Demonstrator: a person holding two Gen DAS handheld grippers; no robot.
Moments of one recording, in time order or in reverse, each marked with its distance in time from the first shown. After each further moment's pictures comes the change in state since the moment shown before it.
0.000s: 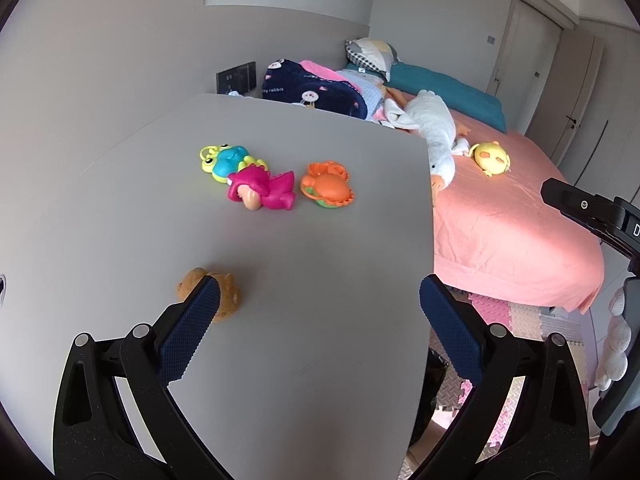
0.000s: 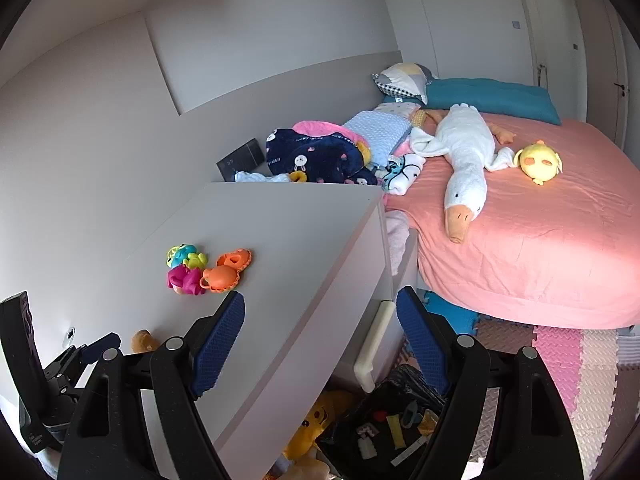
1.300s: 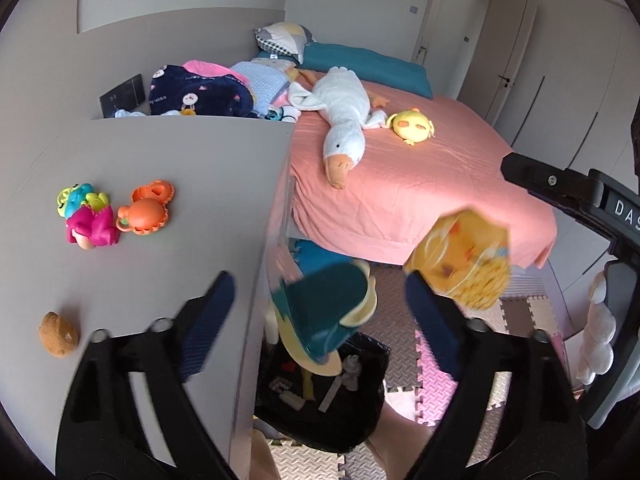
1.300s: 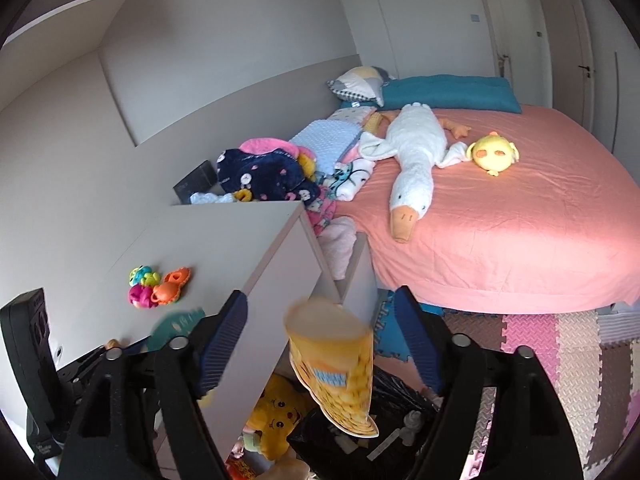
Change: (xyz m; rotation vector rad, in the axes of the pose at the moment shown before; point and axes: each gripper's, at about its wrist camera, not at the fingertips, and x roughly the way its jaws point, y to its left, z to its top) left arm 0.020 -0.133 0.016 0.179 0.033 -0.197; right arm -0.054 -0.099 0.010 0.110 -0.059 -0.125
